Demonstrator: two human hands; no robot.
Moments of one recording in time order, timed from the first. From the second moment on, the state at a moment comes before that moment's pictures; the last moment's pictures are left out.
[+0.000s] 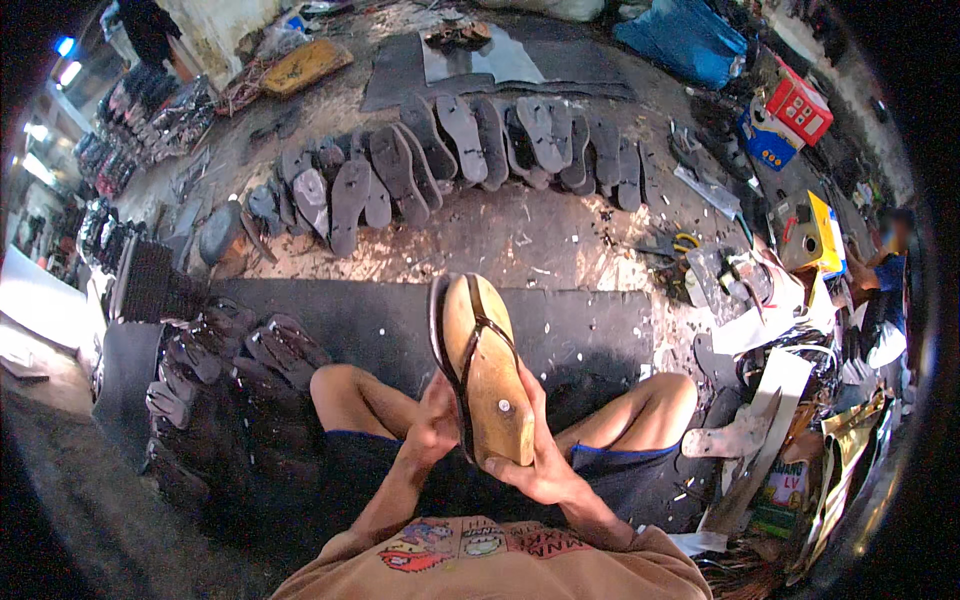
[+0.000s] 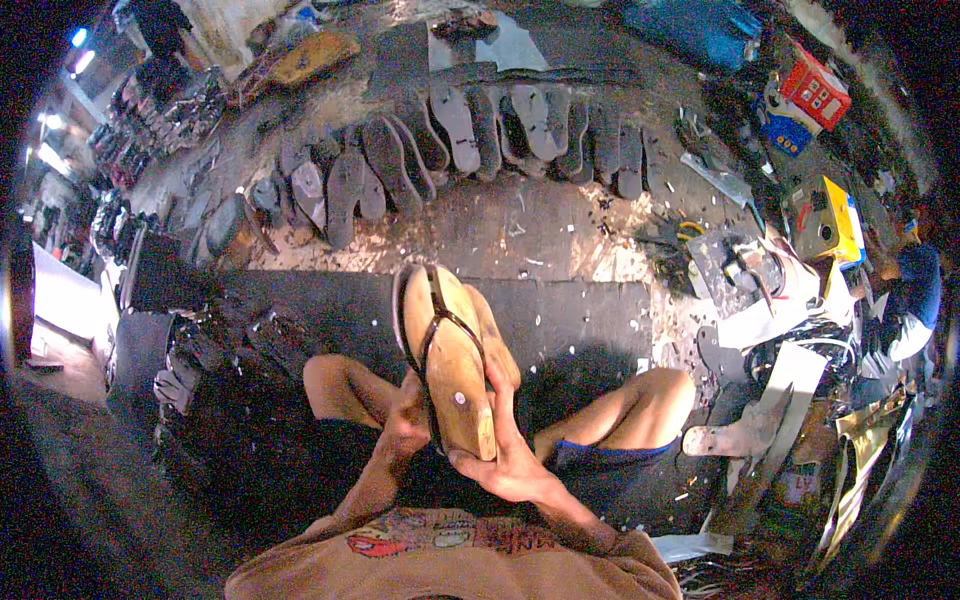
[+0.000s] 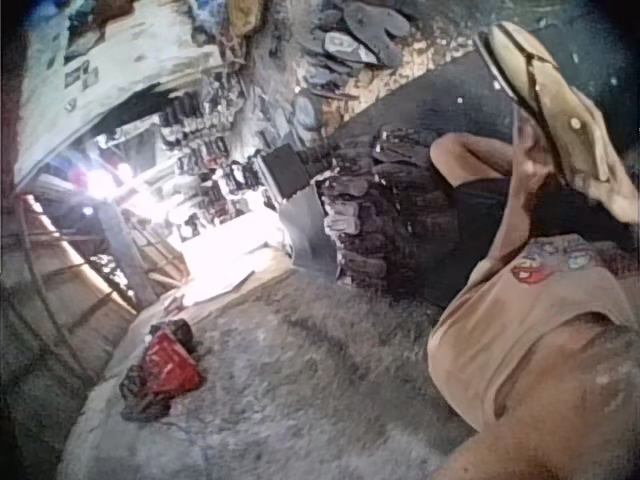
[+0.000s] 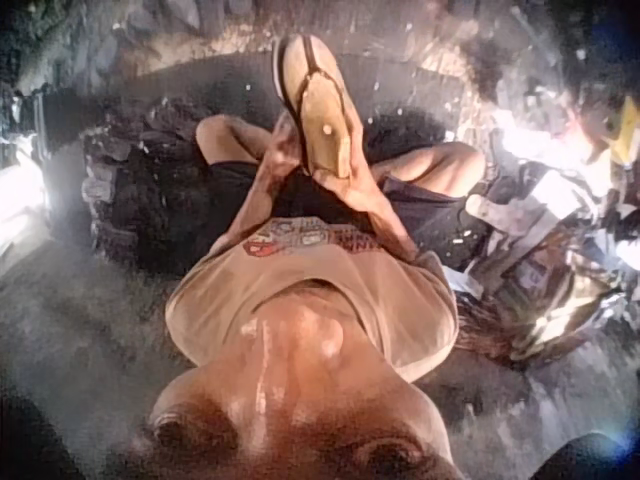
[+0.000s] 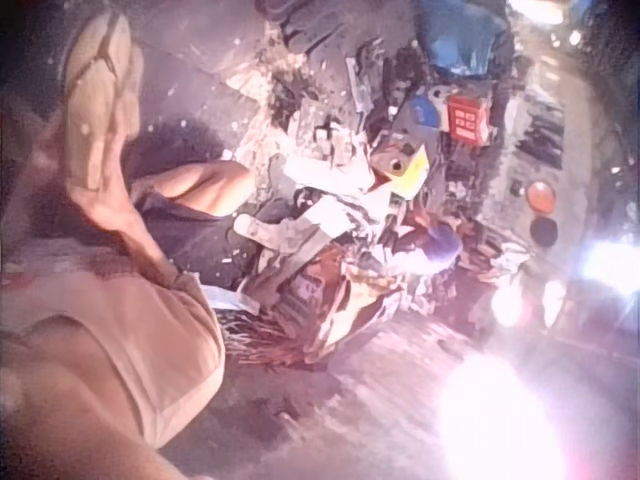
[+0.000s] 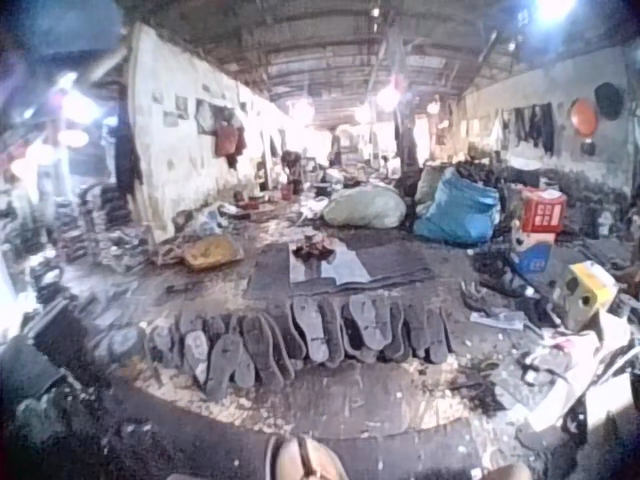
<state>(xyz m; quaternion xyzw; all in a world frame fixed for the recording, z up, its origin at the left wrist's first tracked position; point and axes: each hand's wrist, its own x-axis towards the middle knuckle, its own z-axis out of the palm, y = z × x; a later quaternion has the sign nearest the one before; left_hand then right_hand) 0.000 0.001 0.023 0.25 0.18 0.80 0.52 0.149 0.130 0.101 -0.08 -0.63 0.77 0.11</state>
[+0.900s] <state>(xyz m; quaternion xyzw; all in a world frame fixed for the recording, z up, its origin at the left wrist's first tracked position) 0.034 0.019 0.004 0.11 0.06 0.66 0.74 0.004 0.268 0.123 0.02 -0.83 0.55 0.04</state>
